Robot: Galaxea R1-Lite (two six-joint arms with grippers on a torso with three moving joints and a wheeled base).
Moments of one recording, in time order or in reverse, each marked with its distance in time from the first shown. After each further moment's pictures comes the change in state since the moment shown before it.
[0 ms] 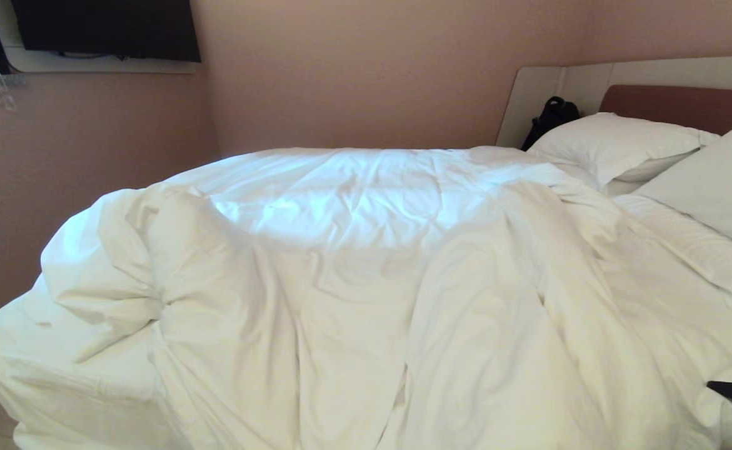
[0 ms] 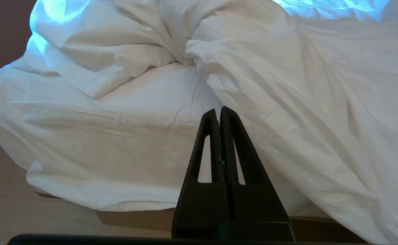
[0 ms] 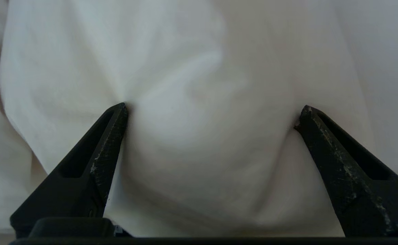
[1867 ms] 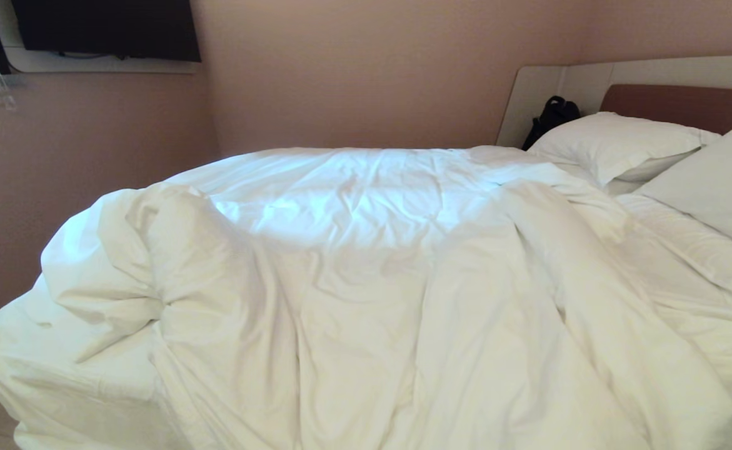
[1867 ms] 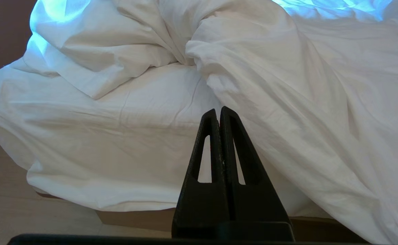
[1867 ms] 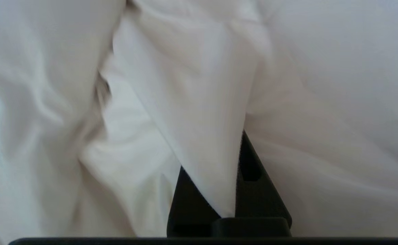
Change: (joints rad) left arm 0.000 0.000 0.000 0.000 0.000 -0.001; right arm -0.221 -0.074 -0.223 0.031 0.149 0.157
